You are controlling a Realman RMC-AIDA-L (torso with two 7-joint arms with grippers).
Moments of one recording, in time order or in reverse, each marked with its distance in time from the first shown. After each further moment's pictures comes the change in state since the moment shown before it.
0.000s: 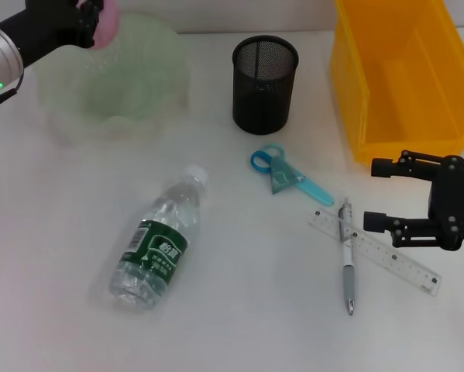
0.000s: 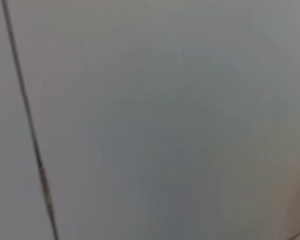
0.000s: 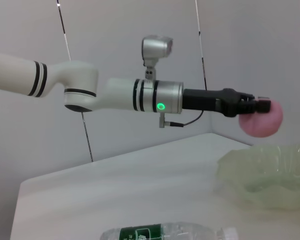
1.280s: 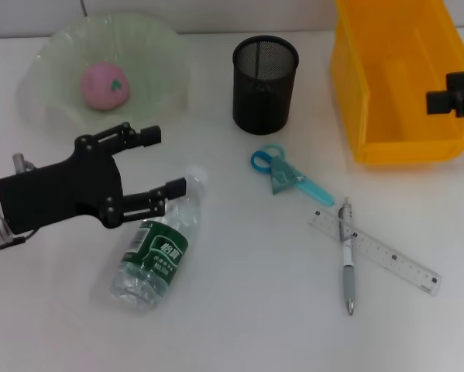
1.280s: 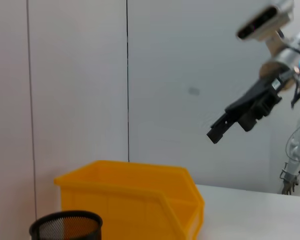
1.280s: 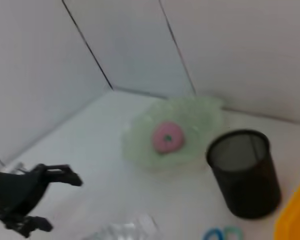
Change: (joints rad) left arm 0.254 0.012 0.009 0.027 0.169 0.815 0.052; right arm 0.113 -0.050 -0.059 -0.661 -0.123 -0.057 1.067
